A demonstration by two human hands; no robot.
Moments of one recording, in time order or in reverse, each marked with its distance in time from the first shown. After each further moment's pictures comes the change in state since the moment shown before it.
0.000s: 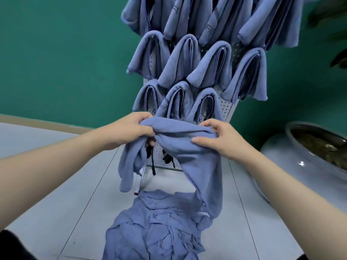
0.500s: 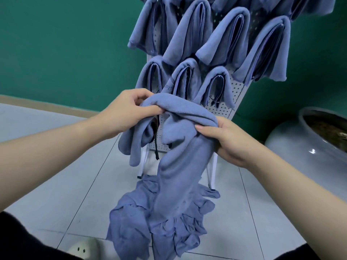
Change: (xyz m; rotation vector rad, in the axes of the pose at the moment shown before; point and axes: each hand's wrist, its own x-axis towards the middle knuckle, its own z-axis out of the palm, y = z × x) left_hand -0.005 -0.013 0.006 0.024 0.300 0.106; right_hand -0.018 -0.006 0.038 0.698 -0.250 0.122
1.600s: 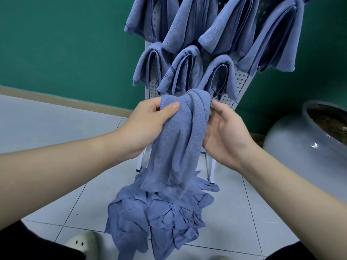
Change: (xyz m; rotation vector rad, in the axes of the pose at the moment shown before) left_hand -0.024 0.003 0.063 -0.440 0.000 -0.123; right_hand 0.011 0.005 0.022 0.450 0.080 0.062
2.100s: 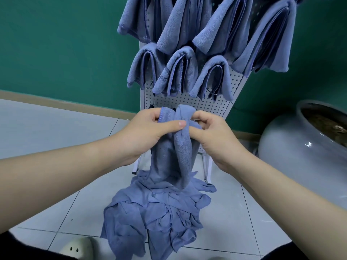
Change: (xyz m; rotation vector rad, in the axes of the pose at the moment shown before) left_hand -0.003 -0.004 0.002 0.017 -0.133 -0.106; right_hand 0.001 0.014 -0.005 -0.563 0.207 -0.178
